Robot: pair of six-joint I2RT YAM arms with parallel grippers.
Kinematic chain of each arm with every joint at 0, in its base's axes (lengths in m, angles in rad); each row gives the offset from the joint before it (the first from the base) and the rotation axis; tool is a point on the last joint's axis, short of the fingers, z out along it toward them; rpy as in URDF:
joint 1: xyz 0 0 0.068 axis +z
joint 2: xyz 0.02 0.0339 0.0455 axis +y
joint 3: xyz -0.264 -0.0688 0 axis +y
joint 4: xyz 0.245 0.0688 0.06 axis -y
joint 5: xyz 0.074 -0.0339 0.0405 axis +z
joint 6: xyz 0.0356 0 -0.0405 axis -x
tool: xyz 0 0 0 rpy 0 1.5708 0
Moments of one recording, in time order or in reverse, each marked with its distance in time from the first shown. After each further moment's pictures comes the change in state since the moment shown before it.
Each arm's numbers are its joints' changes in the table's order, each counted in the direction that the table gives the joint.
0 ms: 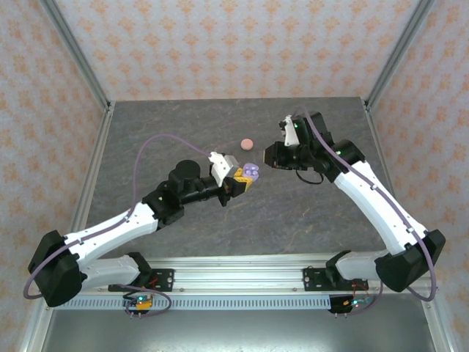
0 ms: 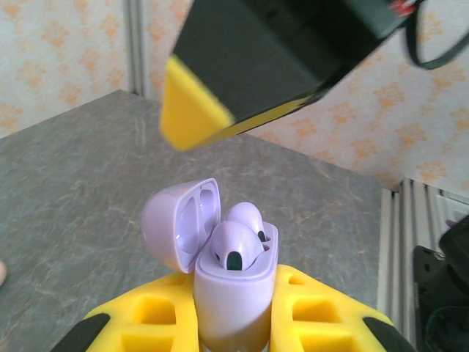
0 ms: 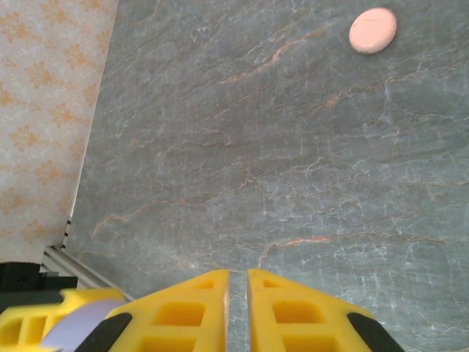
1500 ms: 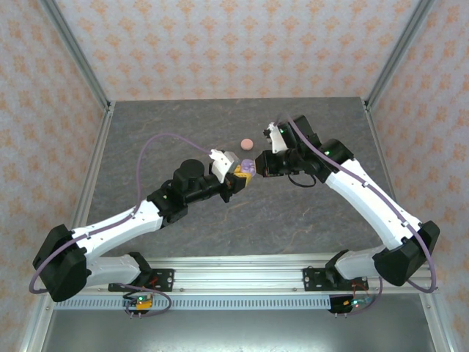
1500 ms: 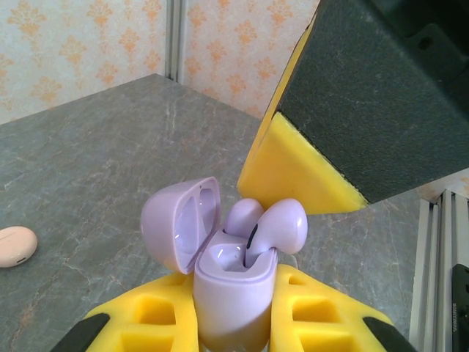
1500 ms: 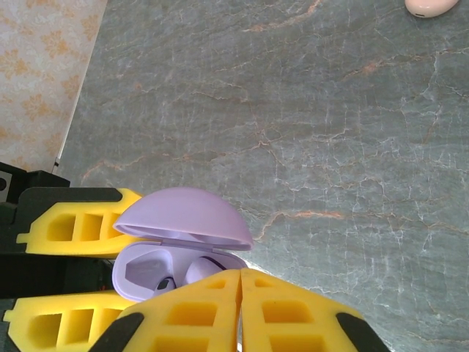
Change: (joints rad) left arm 0.005 0.056 0.001 0.024 0.117 0.058; right arm 0.109 0.040 -0.036 -0.057 -0.009 0.092
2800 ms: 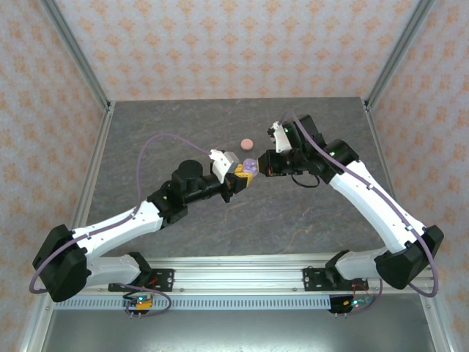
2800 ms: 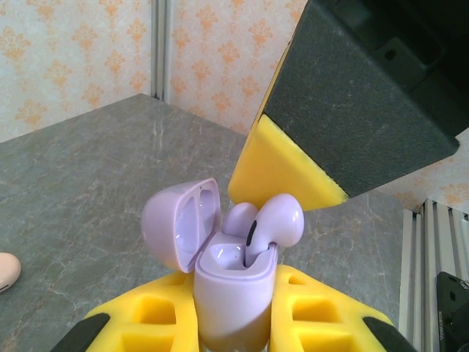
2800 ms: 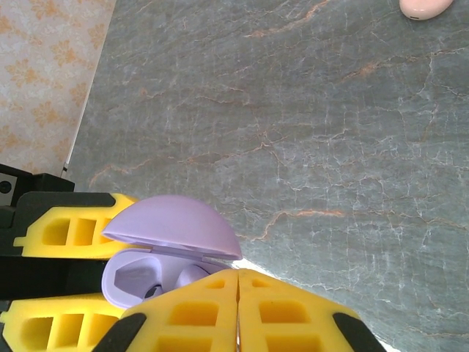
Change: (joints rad) left arm 0.000 -0.003 0.013 0.066 -0.045 -0.003; right arm -0.023 -0.026 0.000 -0.018 0.013 -0.007
